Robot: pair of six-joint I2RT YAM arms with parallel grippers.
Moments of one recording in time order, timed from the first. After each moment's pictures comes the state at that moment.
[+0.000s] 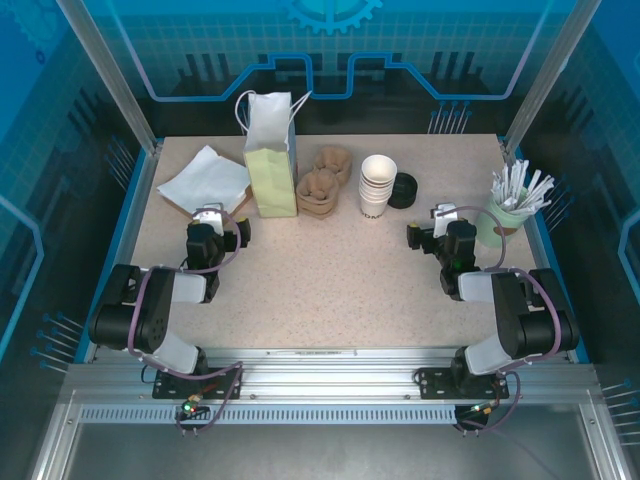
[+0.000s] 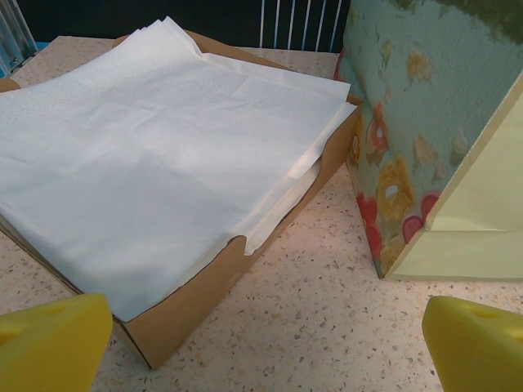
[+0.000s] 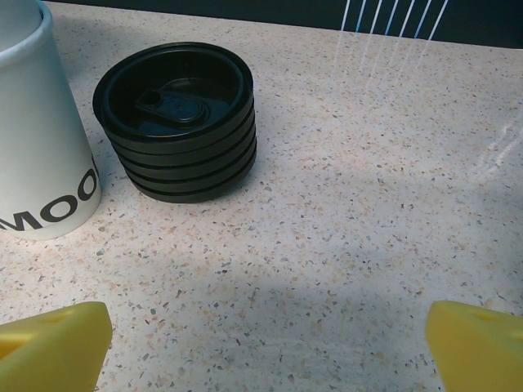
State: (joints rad) left arm -0.04 1.54 0.38 0.82 -0.10 -0.11; right arm 0.07 1.50 0.41 0.68 0.04 -0.06
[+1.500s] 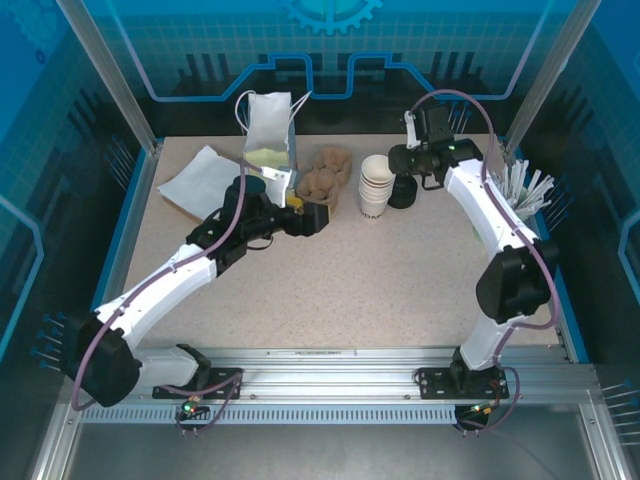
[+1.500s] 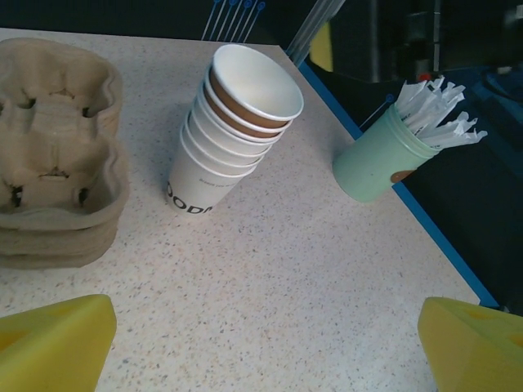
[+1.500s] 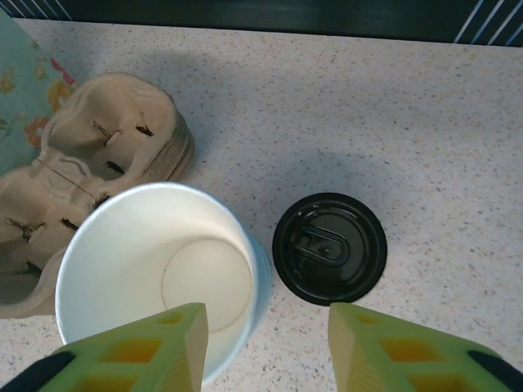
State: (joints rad) left arm -0.51 1.28 1.02 -0.14 0.29 -0.42; right arm 0.25 1.78 1.75 -0.79 0.02 0.14
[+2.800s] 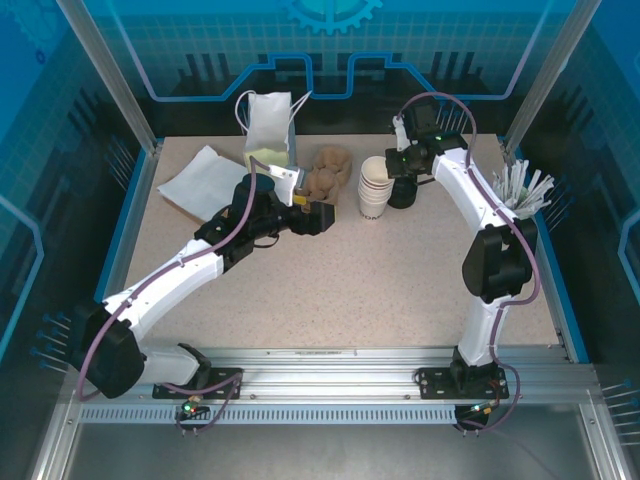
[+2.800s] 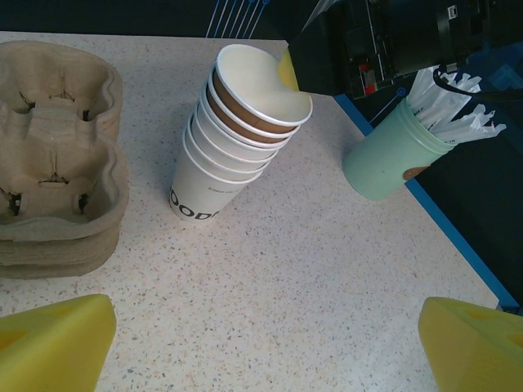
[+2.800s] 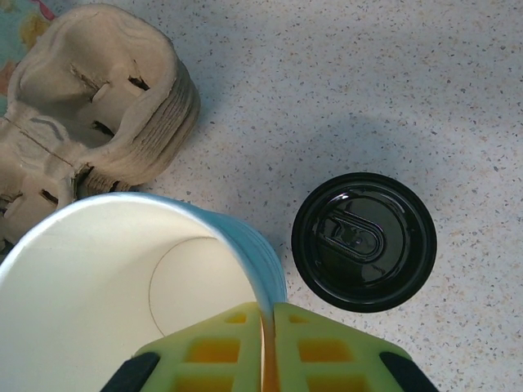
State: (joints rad) left arm -0.53 1.32 1.04 -0.14 0.25 -0.40; right arm 0.24 1.93 1.86 -0.88 -0.04 0.11
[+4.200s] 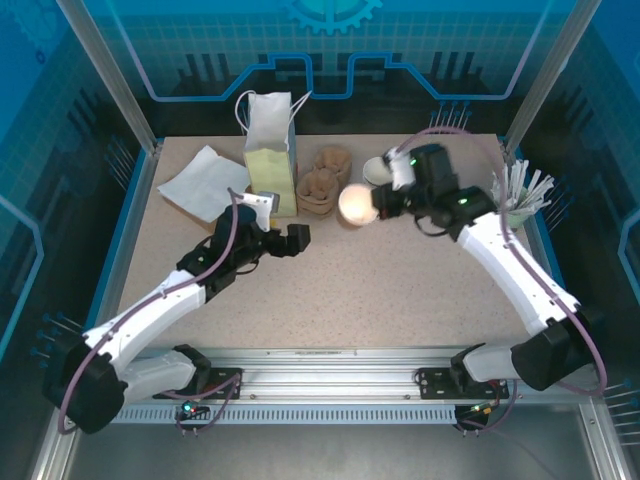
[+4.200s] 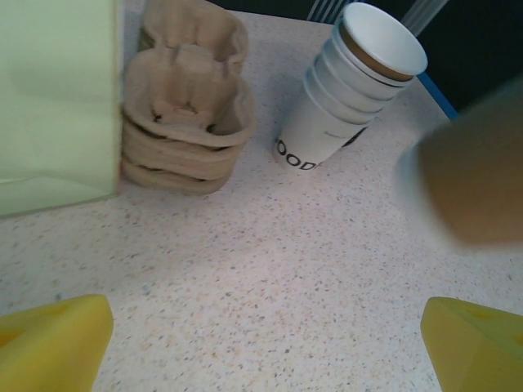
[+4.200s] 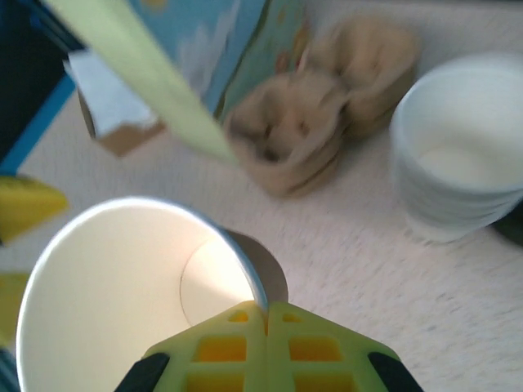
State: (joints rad) left arm -0.50 1.09 0.75 -0.14 0.06 -0.42; right arm 0.46 1.37 1.30 -0.68 -0.23 0.20
